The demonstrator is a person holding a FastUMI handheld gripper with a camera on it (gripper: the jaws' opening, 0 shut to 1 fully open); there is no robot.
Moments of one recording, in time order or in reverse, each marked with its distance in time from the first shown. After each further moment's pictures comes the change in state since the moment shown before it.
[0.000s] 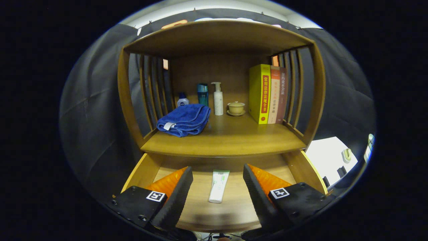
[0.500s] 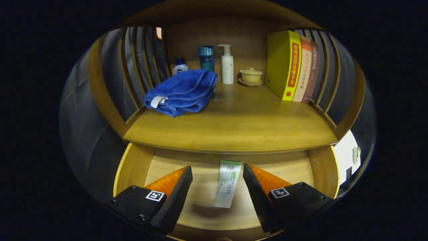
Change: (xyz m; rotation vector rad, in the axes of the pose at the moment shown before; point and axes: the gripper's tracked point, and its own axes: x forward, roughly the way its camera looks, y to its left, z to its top) arm 0.091 0.012 -0.042 0.007 0.321 0.026
